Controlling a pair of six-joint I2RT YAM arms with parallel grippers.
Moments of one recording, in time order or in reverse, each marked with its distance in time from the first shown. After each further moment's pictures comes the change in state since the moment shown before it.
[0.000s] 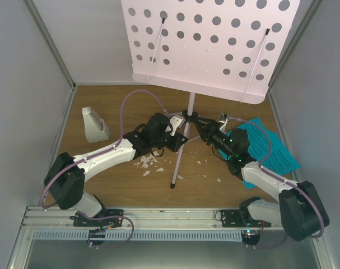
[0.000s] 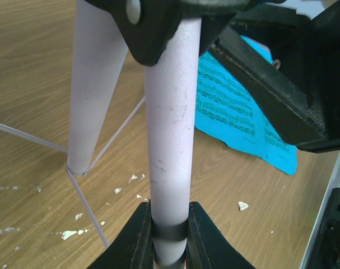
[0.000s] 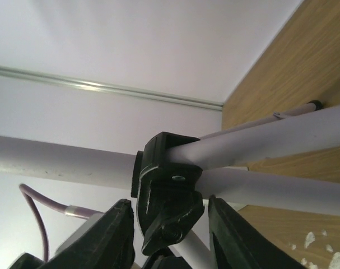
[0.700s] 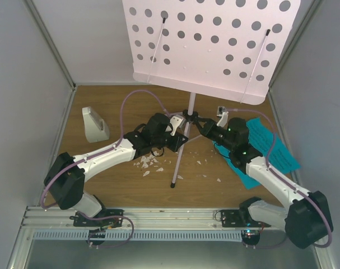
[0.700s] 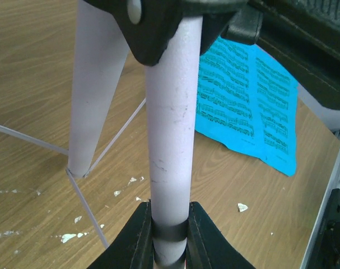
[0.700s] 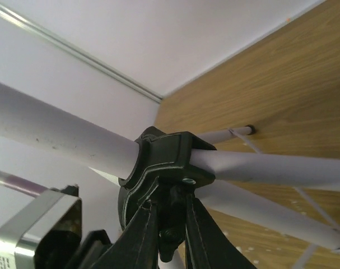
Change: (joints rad) left arm 0.000 0.000 0.002 0.005 -0.006 0.001; right arm 0.011 -0.061 0.187 -0.442 0.030 -0.437
